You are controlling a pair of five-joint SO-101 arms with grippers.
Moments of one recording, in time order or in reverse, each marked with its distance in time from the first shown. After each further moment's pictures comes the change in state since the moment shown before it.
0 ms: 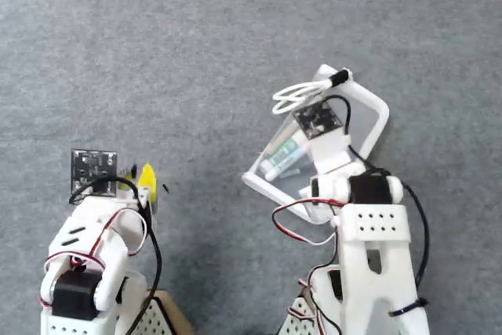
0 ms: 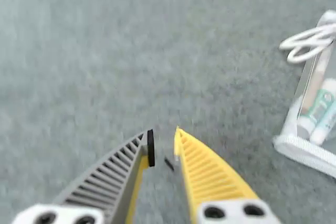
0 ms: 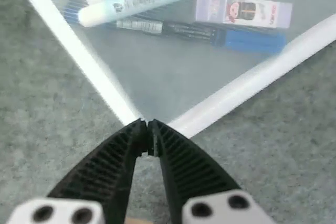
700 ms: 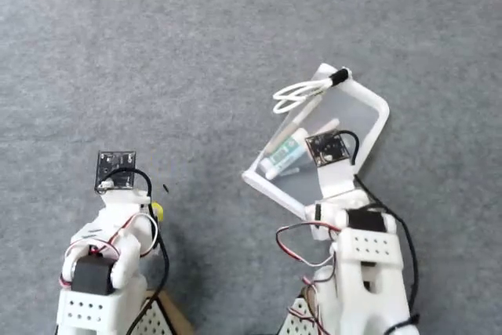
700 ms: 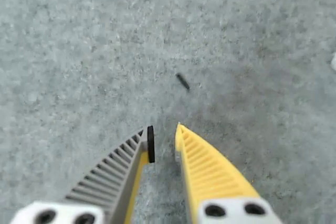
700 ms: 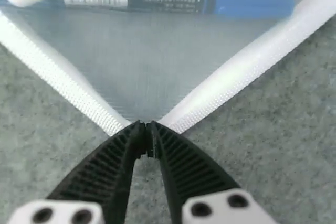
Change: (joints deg) left arm -0.2 0.0 17.8 2.2 0.9; right arm 5.5 -3.8 23.6 -22.6 0.4
